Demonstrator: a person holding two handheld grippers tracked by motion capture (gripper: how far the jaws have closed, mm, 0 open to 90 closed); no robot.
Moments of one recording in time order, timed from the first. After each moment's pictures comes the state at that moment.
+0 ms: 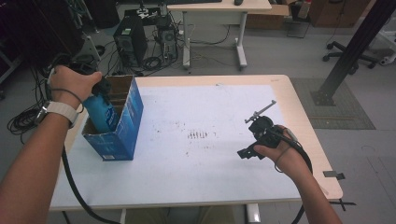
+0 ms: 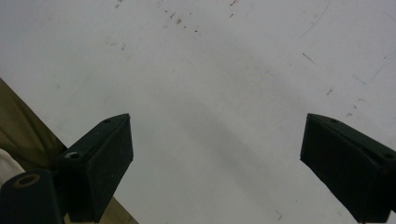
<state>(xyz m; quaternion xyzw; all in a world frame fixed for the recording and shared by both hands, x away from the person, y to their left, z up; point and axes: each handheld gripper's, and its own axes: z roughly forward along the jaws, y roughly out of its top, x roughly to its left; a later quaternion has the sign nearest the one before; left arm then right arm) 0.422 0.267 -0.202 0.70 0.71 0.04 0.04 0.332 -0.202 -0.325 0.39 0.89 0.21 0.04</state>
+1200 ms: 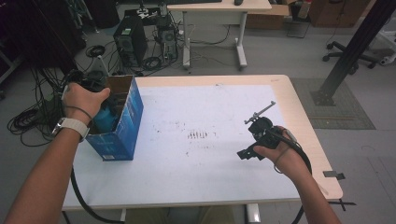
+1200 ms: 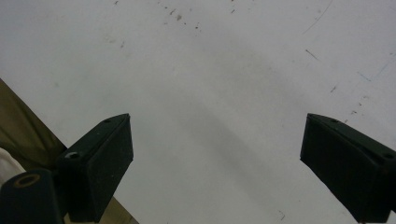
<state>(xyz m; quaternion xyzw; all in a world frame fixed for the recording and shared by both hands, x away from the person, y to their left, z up) 0.424 0.265 -0.252 0.71 0.70 0.05 0.04 0.332 -0.202 -0.328 0.39 0.89 0.21 0.03</state>
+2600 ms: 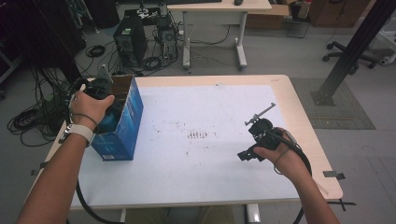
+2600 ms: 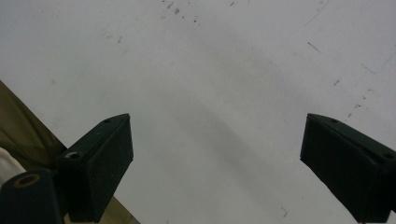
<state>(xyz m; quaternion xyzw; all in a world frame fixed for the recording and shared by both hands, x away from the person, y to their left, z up) 0.430 0.268 -0.282 0.71 0.70 0.04 0.05 0.331 -0.204 -0.333 0.40 0.89 0.21 0.03</state>
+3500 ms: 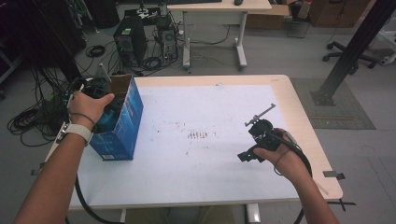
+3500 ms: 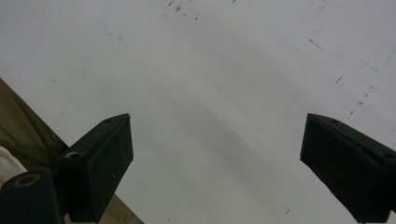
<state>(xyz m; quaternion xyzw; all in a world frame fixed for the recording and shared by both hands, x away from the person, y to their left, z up) 0.431 0.274 -0.280 0.71 0.70 0.03 0.06 0.329 -0.203 -0.333 0.40 0.89 0.20 0.03</state>
